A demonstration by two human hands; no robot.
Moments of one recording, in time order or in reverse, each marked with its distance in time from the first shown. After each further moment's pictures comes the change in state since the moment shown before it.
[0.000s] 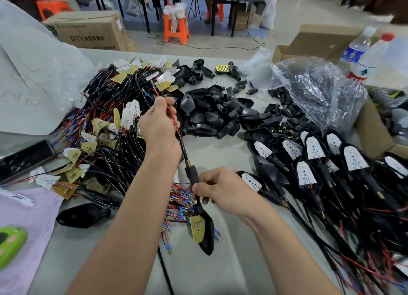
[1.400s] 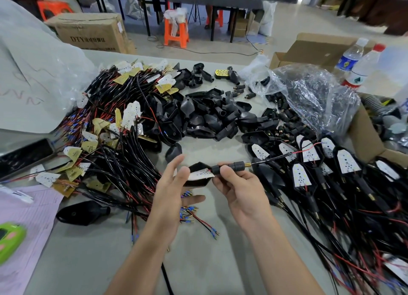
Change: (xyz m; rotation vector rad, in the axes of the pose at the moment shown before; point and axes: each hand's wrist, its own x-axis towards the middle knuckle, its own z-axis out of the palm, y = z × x) left_hand -0.086 -0.059 -0.094 0.186 -0.397 -0.219; right_hand -0.009 0.016 0.006 1.109 0.407 -0.014
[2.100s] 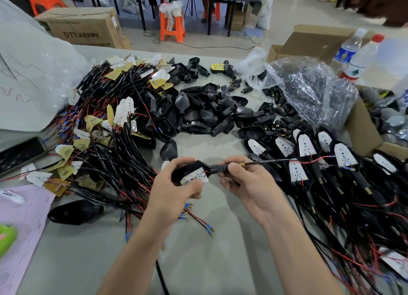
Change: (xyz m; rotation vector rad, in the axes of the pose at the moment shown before) left_hand 0.002 0.003 0.010 0.222 0.009 0.062; right_hand 0.004 -0.026 -0.029 -0.205 -0.146 0.025
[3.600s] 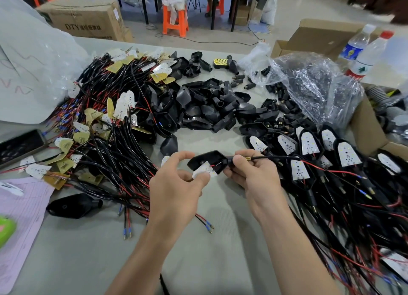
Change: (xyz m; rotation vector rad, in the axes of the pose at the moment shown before) left_hand -0.020 0.022 0.019 0.451 0.220 0.086; right_hand 0.003 -0.001 0.006 -0.083 0.283 -0.100
